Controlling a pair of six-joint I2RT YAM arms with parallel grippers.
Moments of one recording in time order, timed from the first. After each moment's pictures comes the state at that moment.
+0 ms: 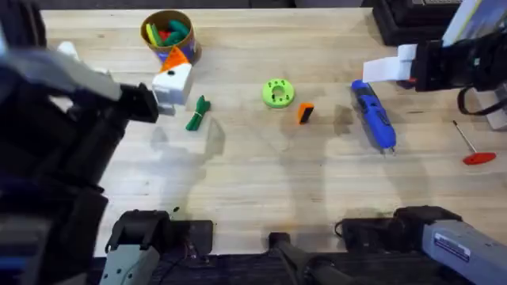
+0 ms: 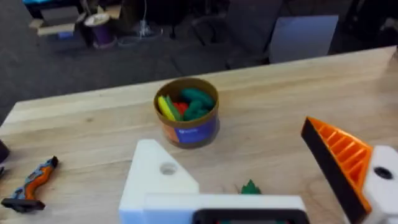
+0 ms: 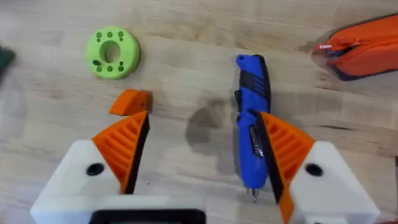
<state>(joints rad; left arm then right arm) -0.01 0.45 0.53 -0.26 0.09 0.09 0.00 1.08 1.09 -0.96 -0.16 -0.06</state>
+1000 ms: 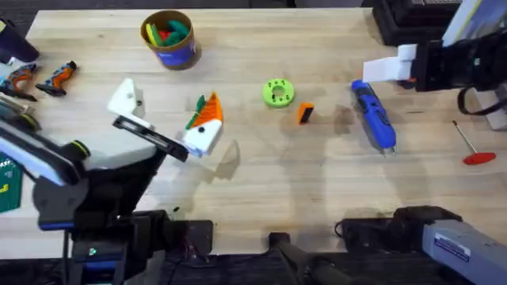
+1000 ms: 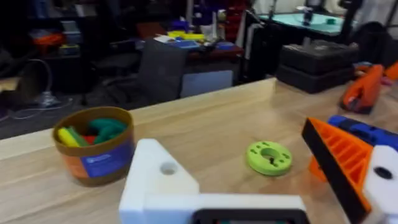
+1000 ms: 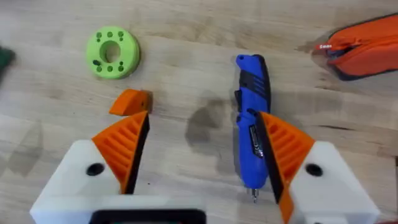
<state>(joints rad) 0.07 0.03 0.07 0.06 0.54 -0.06 0.00 1.08 1.09 -0.96 -0.16 -0.06</state>
